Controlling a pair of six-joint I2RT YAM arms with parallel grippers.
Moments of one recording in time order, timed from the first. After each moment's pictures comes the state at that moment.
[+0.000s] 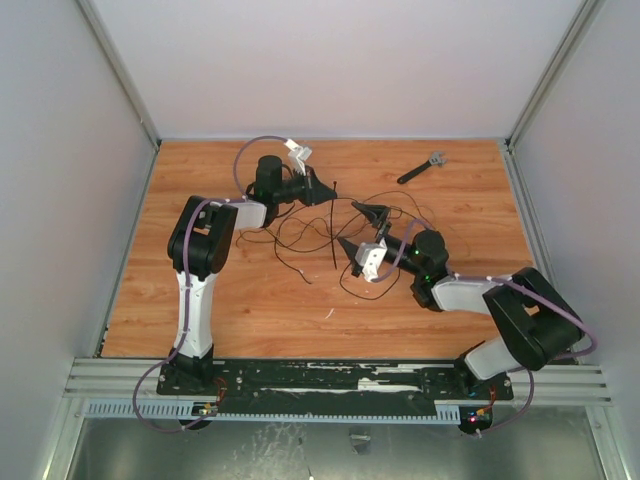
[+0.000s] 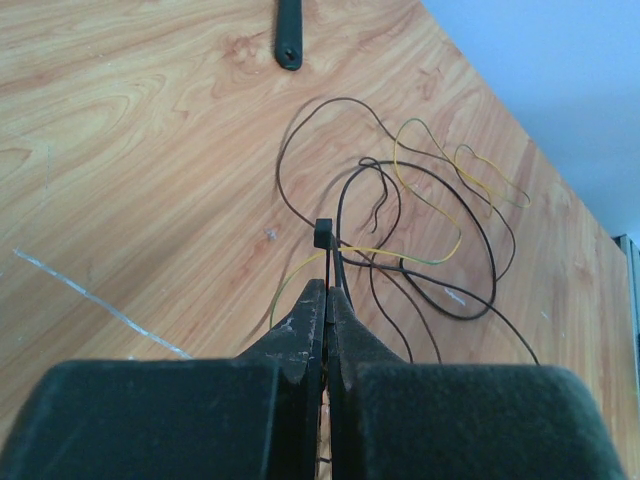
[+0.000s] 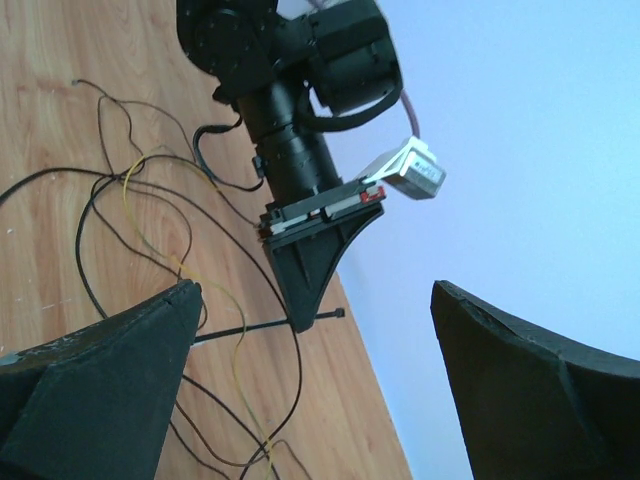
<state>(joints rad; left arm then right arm) -0.34 2.18 1.31 0.64 0.76 -0.40 0.55 1.49 0.45 1.17 -0.58 -0.87</state>
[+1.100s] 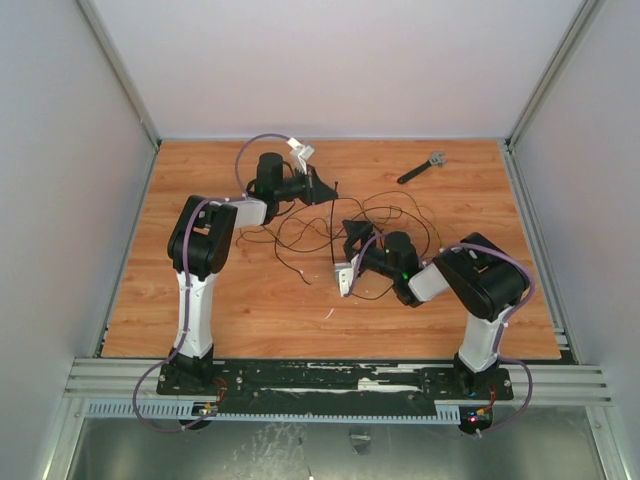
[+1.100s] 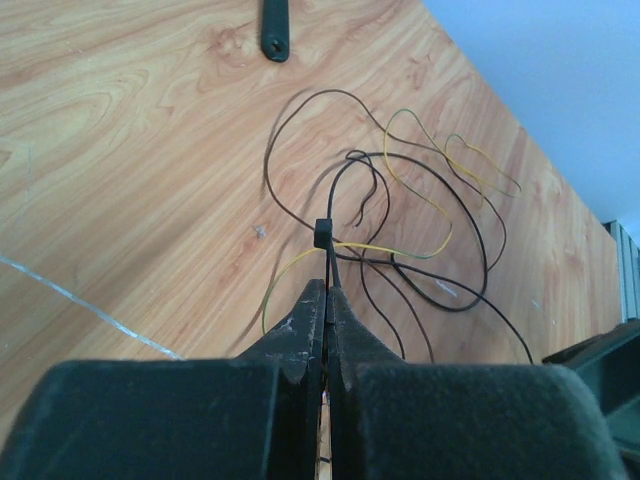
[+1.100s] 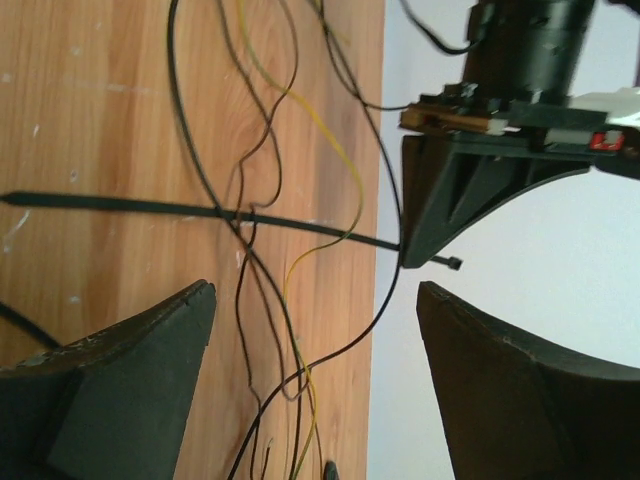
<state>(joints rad) -0.34 2.18 1.34 0.58 0.79 -0.38 0.59 1.82 0.52 1.09 -0.44 -1.38</state>
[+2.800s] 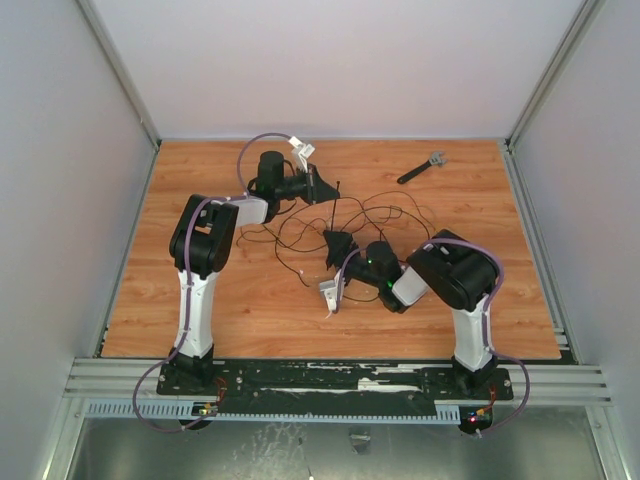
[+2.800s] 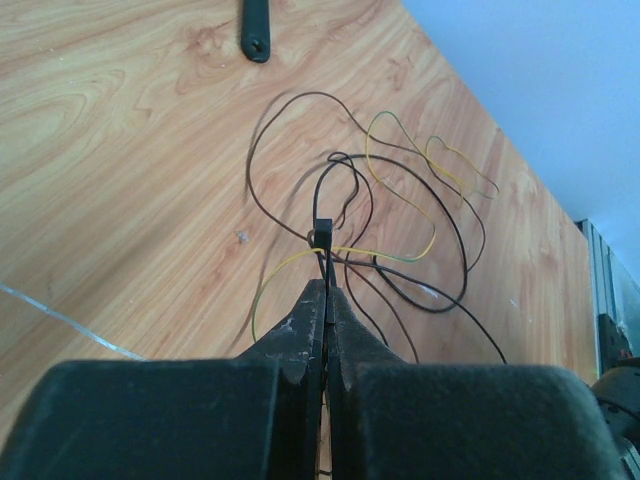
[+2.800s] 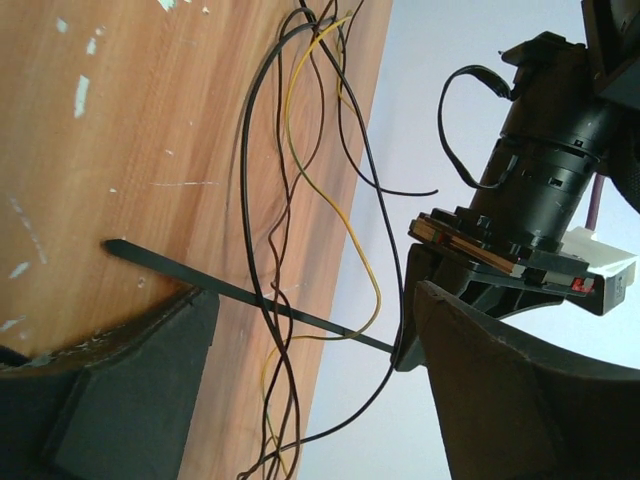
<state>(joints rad) -0.34 2.20 1.37 0.58 0.83 -0.43 0.71 2.00 0.58 1.18 -0.36 -1.62</state>
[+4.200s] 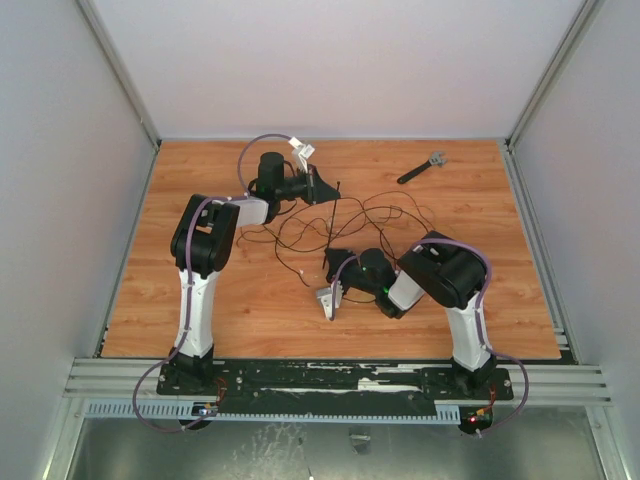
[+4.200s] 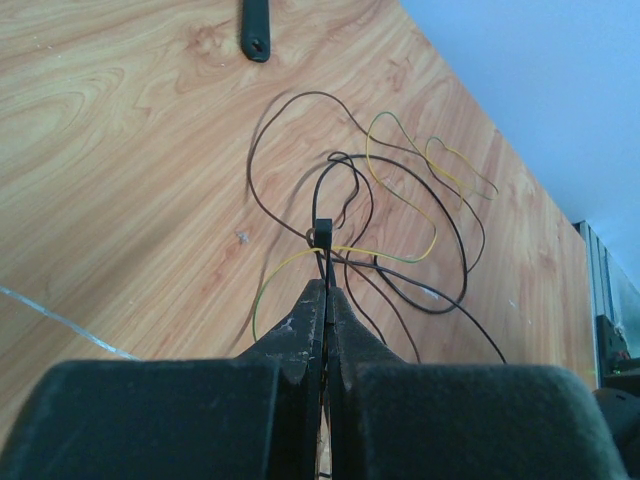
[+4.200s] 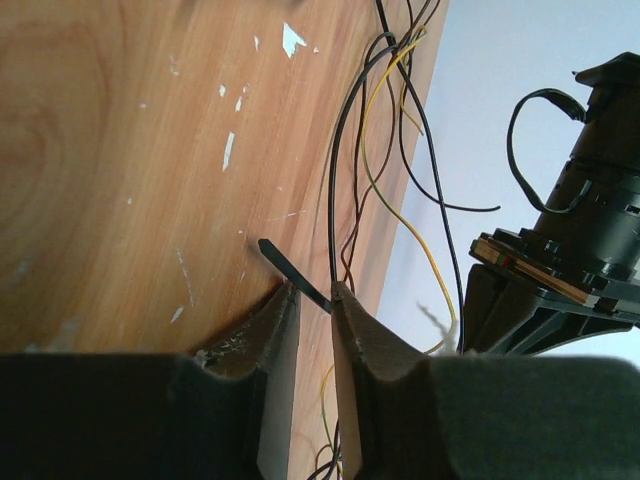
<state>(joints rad) -0.34 2.21 1.37 0.60 0.83 -0.44 0.75 2.06 0.57 1.17 -0.31 -1.59</state>
